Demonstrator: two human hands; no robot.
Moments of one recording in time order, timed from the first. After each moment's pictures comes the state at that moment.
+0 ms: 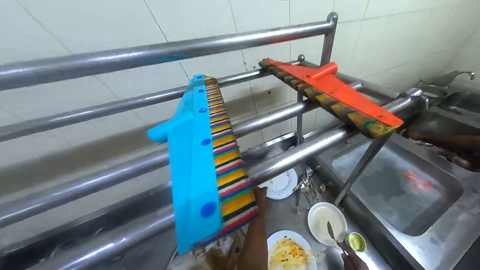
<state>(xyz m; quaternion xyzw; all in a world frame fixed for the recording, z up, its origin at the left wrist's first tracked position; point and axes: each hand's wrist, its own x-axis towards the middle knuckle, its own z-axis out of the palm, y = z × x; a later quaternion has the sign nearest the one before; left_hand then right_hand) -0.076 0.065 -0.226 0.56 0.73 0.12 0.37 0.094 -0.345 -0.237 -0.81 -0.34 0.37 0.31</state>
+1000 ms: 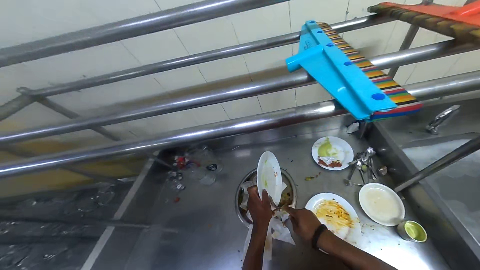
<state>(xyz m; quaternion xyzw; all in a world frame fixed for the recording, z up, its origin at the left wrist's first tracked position) -0.343 -0.155 -0.157 0.55 0.70 0.44 0.14 -0.166 -0.198 -0.134 -0.55 -0.72 0.42 0.02</state>
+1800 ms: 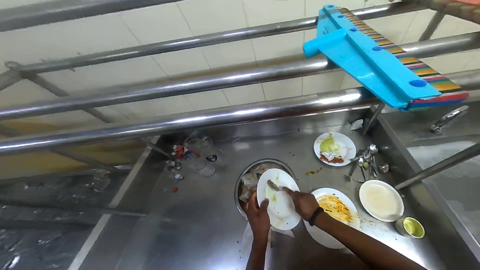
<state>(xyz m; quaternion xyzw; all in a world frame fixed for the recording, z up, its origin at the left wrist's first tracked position) -0.351 -0.205 -0.171 0.39 0.67 0.53 0.35 -0.165 -0.169 -0.198 -0.57 -0.77 0.27 0.06</state>
